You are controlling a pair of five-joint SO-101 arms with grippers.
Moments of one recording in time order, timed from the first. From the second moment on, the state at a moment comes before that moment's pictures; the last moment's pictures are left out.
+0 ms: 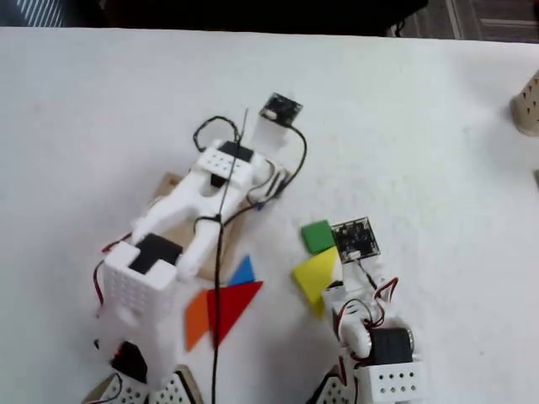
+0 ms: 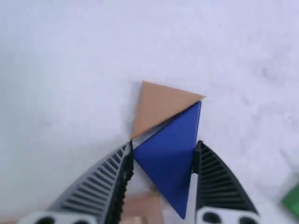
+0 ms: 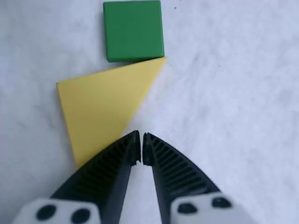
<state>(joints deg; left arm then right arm) 18.6 29.5 1.2 48.3 0.4 -8.4 -101.5 96.4 72.1 12.9</state>
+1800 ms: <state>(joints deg) -6.4 1.6 25.3 62.5 -15.0 -8.4 -101.5 96.4 72.1 12.9</state>
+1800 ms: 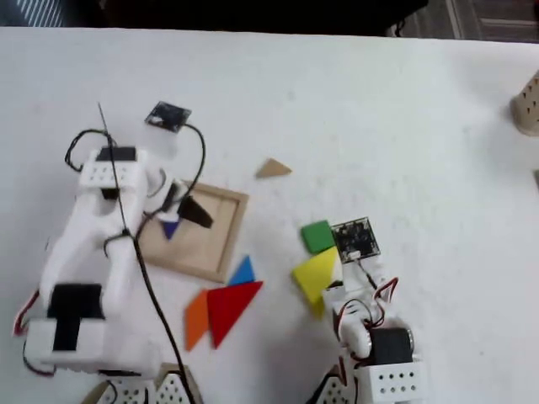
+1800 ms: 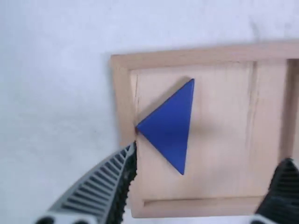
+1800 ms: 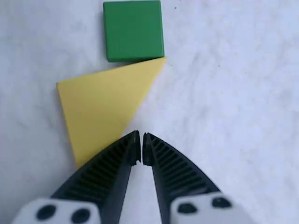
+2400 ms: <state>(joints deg) 6.2 -3.0 42.5 49.5 -6.6 -8.4 -101.5 96.4 72.1 12.9</state>
